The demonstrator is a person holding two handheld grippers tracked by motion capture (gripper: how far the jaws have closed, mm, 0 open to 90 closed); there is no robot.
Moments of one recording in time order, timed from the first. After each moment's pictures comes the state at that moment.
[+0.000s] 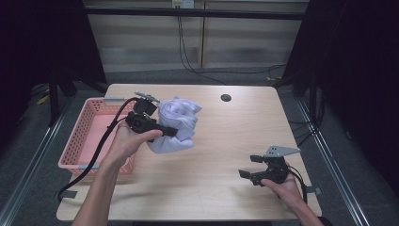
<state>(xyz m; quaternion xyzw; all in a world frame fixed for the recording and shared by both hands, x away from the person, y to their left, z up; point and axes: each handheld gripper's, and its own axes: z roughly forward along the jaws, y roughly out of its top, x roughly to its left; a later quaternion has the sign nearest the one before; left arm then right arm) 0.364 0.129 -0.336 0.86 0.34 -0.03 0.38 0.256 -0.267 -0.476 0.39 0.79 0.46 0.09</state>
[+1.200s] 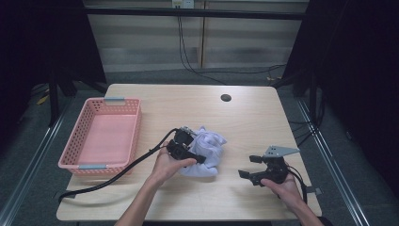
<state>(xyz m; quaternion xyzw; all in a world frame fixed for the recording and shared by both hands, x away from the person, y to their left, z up) 0.350 0.048 -0.461 0.88 0.31 -0.04 0.35 0.256 -0.266 -0.477 0.39 0.79 0.46 0.09</state>
